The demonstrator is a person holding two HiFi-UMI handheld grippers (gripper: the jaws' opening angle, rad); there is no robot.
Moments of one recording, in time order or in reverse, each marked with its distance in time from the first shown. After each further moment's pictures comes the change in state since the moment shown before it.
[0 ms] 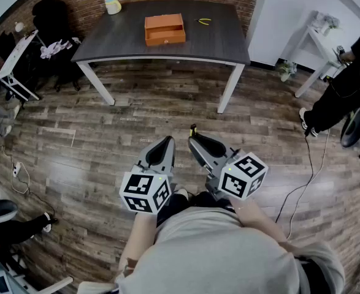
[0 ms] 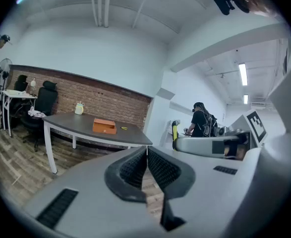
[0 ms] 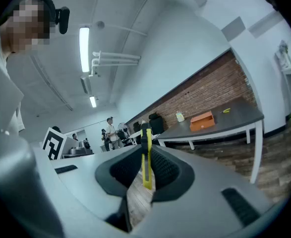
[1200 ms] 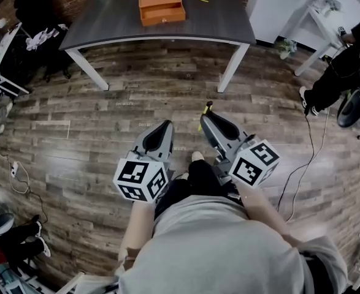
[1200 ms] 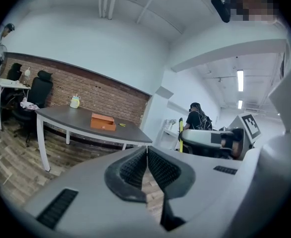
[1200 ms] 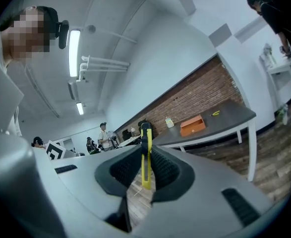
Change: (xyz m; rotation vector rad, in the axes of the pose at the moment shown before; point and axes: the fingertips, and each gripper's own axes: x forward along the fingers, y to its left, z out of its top) left arm 0.017 0.059 -0.005 -0.043 0.021 -0.082; right arm 0.033 -0.029 0.013 0.064 -0.105 -0.121
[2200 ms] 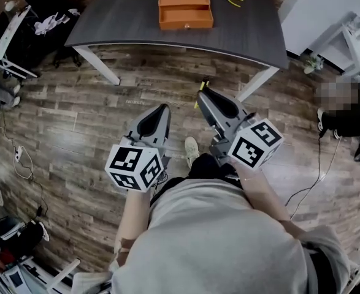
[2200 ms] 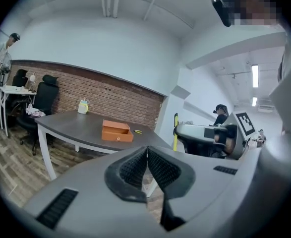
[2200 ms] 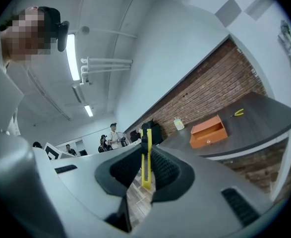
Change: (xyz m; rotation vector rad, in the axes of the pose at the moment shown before) left arm 0.127 0.124 0.065 0.007 -0.020 0.123; right arm 0.183 -0.090 0.068 0.007 0.024 0.160
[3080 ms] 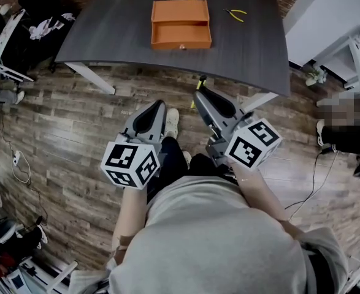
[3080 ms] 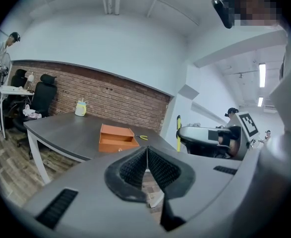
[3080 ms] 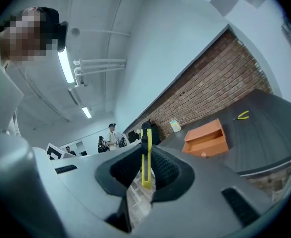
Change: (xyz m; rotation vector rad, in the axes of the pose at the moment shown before) left arm 0.124 0.046 0.045 -0.006 -0.007 0.036; right arm 0.074 -0.097 0.059 0.036 0.015 0.013
